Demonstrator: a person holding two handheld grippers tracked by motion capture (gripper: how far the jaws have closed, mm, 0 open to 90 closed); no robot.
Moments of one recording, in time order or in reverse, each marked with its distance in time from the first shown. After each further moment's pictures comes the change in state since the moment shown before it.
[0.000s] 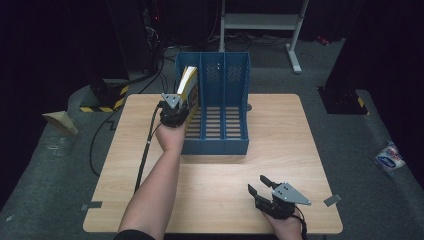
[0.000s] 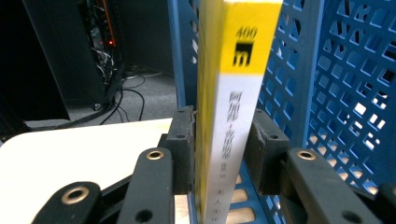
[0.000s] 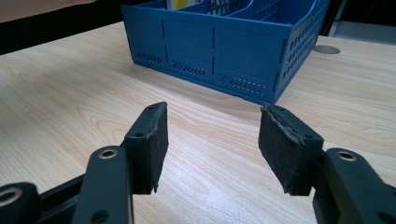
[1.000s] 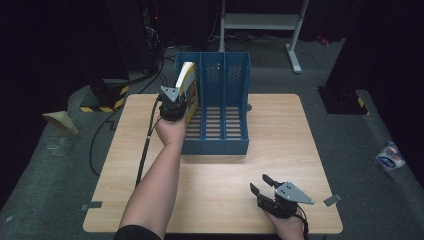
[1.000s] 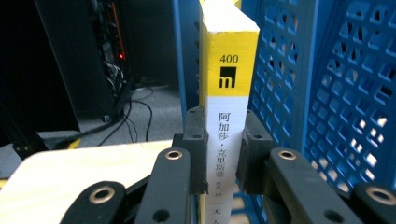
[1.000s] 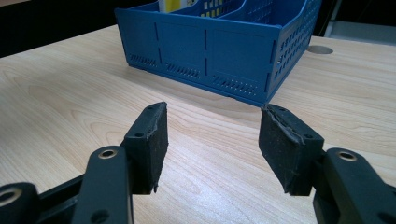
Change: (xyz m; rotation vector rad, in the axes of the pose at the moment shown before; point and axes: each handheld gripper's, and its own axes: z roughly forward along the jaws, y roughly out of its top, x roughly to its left) left arm -0.005 0.028 -0.005 -0.063 0.046 -0.001; right arm -0.006 0.000 -0.002 -0.008 -0.010 0.016
